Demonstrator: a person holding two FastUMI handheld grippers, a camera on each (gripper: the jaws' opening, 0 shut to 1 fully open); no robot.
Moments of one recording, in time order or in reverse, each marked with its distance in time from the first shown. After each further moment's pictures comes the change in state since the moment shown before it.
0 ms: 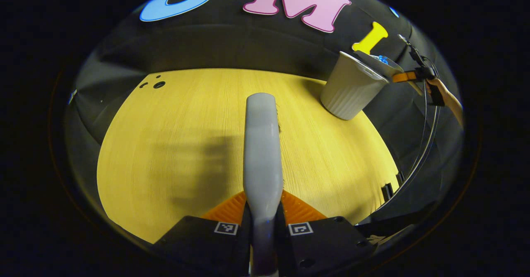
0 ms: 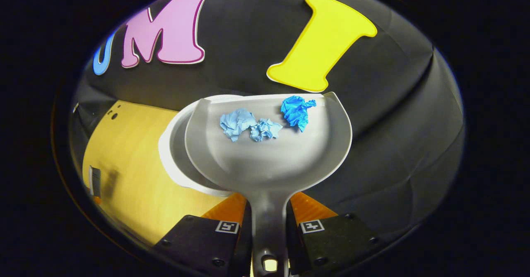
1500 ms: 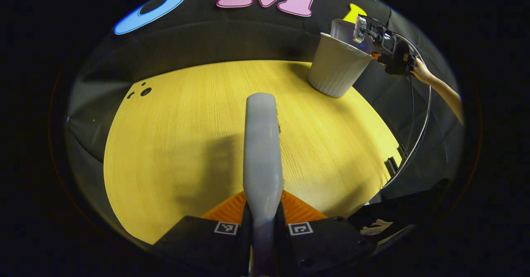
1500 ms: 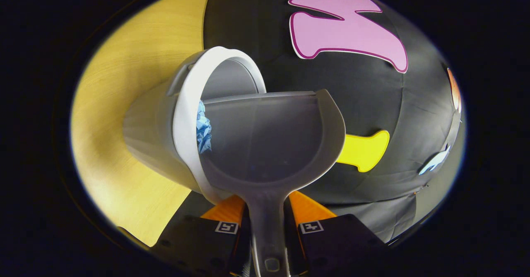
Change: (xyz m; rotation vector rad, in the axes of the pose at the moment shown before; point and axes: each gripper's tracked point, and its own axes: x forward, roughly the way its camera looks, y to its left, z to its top) left arm -0.007 -0.001 -0.017 0.137 0.092 -0.027; right arm -0.011 -0.054 0.034 -1.040 -0.157 -0.552
